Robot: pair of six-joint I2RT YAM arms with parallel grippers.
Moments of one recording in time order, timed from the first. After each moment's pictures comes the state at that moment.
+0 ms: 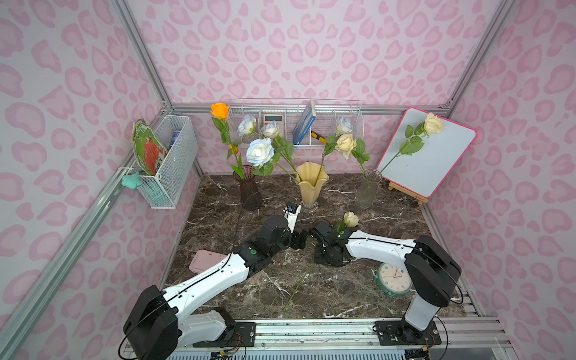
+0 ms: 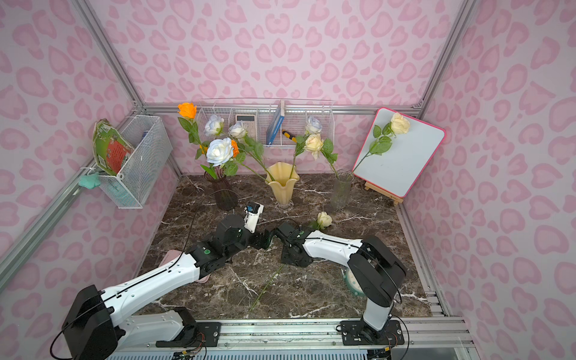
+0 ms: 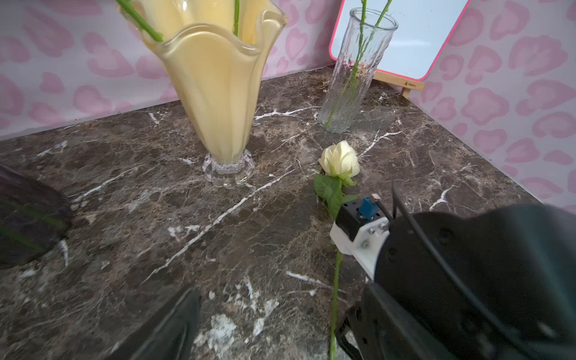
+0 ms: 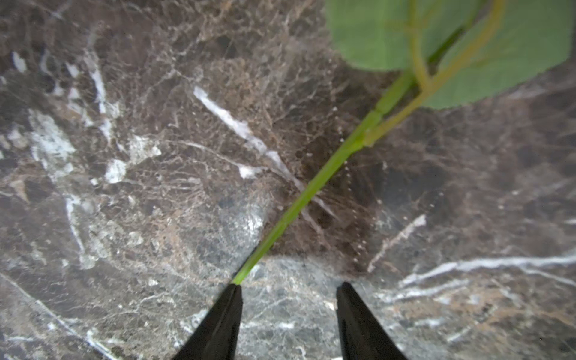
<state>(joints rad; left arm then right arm) -0.73 1.16 0.77 -0.05 -0.12 -0.18 0.90 1.79 1.13 -0.65 0.01 0.96</state>
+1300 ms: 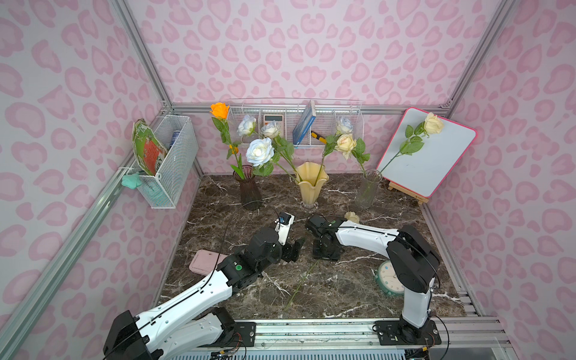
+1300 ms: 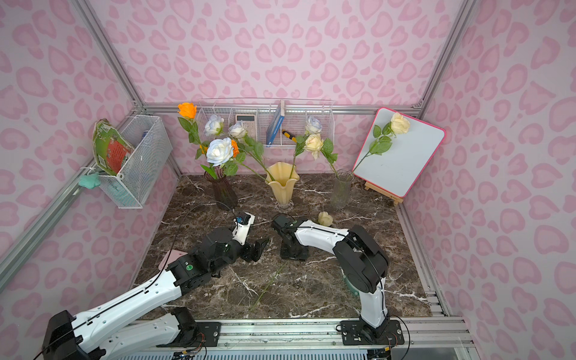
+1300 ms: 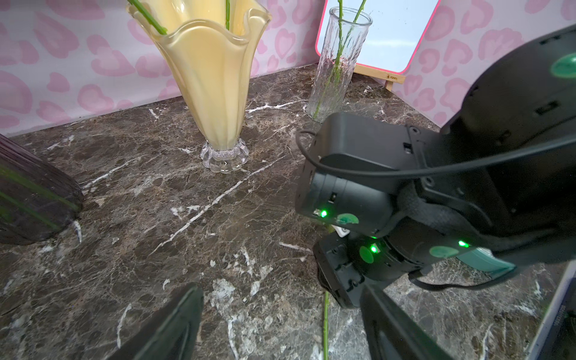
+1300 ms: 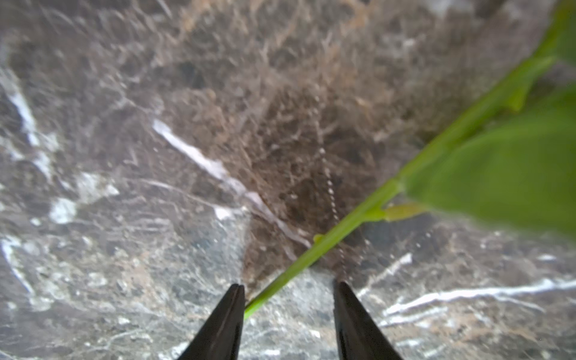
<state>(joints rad) -0.79 0.99 0.70 -0.15 -0.14 -0.18 0.84 1.91 1.27 -0.80 -0.01 0.89</state>
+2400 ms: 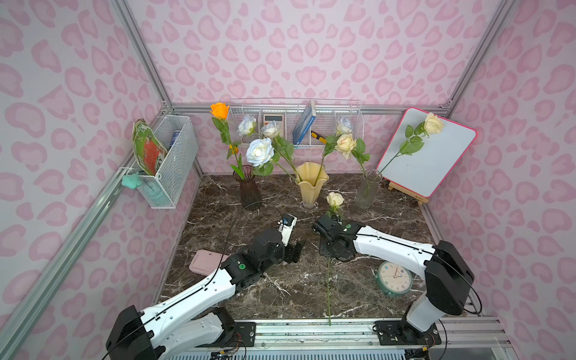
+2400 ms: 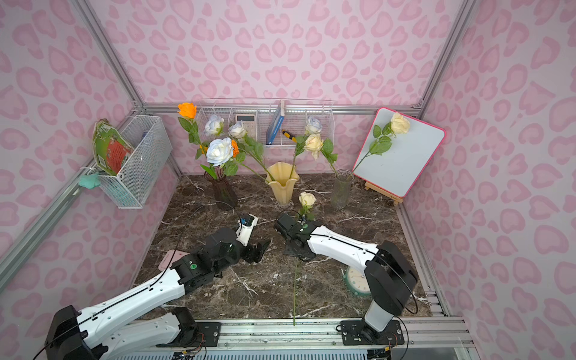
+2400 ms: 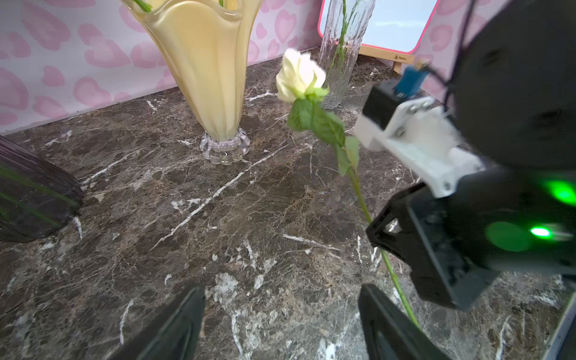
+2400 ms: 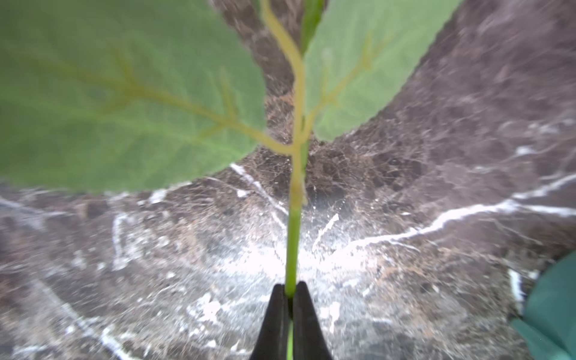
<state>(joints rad) -0.80 1.04 0.71 -0.16 -0.16 -0.15 0.94 1.58 1.20 -0.83 0.27 0.97</state>
